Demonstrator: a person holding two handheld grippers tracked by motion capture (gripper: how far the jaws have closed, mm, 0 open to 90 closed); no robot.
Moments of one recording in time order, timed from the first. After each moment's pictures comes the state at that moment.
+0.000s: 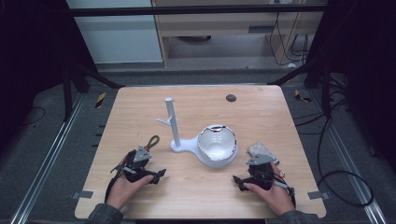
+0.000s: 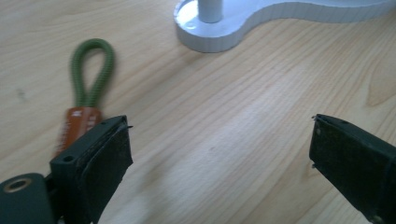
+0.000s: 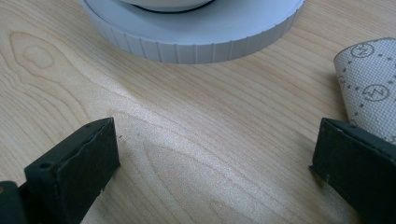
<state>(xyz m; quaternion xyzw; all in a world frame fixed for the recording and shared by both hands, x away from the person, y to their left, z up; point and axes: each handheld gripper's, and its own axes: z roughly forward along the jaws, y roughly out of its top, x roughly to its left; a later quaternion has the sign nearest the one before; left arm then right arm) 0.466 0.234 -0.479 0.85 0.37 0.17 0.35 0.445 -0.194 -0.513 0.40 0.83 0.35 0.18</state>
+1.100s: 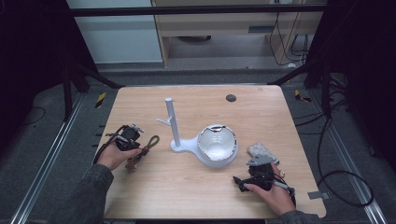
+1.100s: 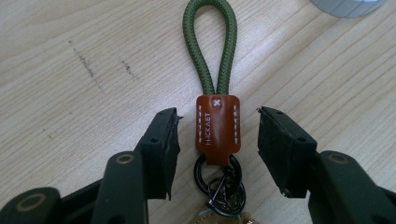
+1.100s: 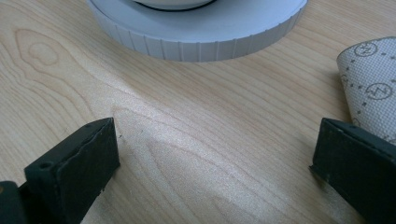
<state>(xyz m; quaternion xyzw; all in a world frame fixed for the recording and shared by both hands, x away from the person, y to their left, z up) 0.556 0.268 -0.458 0.89 0.40 0.09 0.19 0.443 -0.194 -0.513 0.40 0.83 0.35 0.17</state>
